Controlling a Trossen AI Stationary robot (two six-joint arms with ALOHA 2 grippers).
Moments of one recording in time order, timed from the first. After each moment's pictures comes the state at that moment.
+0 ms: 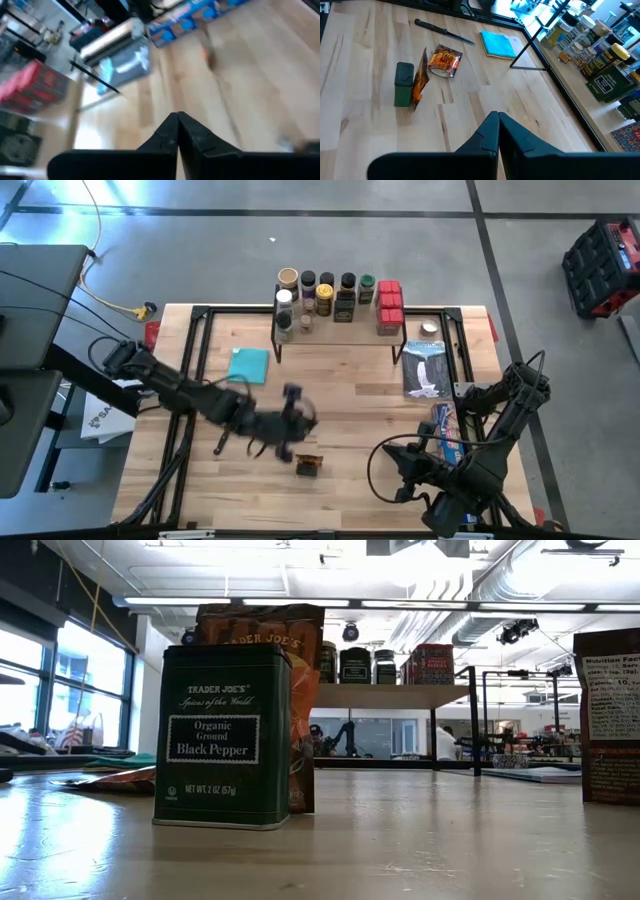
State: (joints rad) left arm -0.40 1.53 1.31 -0.43 -0.53 0.23; right arm 0.92 1.71 1.61 -1.30 1.05 0.93
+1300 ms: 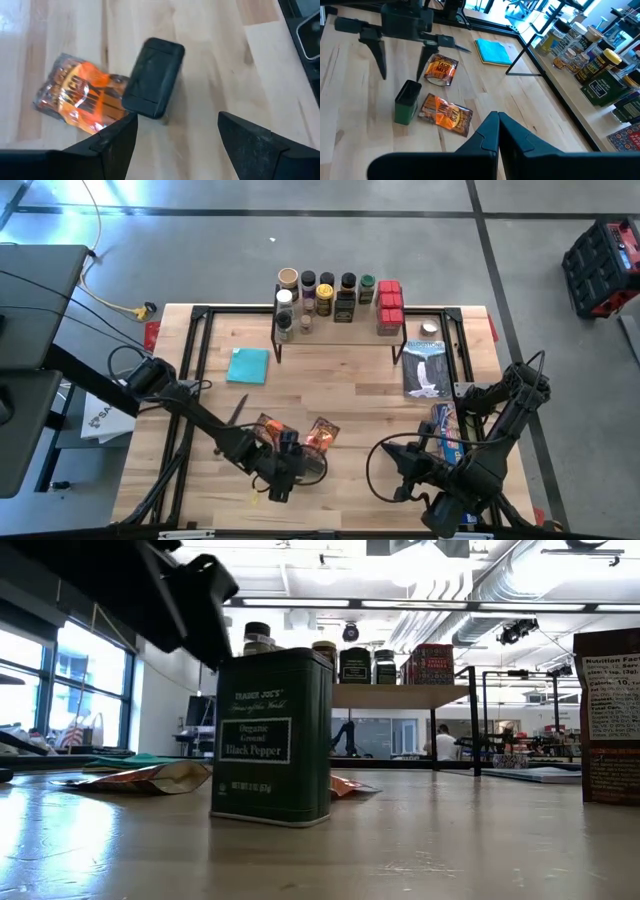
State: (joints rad) left arm -0.59 1.78 1.19 -0.40 -0.31 -0.34; right arm 0.91 1.71 1.61 -1.29 1.09 0.93
